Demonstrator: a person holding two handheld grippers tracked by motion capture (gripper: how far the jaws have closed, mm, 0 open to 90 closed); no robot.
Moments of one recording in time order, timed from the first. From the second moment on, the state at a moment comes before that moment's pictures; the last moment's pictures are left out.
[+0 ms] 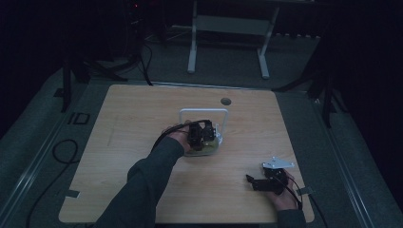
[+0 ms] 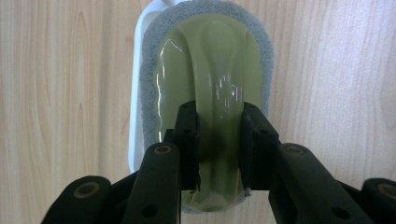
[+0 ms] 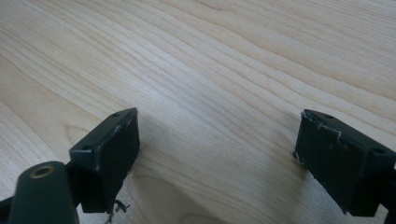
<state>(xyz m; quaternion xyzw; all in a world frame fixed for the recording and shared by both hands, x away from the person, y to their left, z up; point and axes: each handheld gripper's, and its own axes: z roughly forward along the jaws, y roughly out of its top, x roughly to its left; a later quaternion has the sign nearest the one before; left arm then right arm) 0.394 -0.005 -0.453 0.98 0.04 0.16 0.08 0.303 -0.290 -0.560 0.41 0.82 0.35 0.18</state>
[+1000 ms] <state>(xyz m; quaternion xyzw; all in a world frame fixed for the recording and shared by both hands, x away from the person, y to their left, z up) 0.404 -0.010 -0.451 0.98 0.02 0.19 0.06 0.303 -0.290 -0.560 0.41 0.82 0.35 0.18</state>
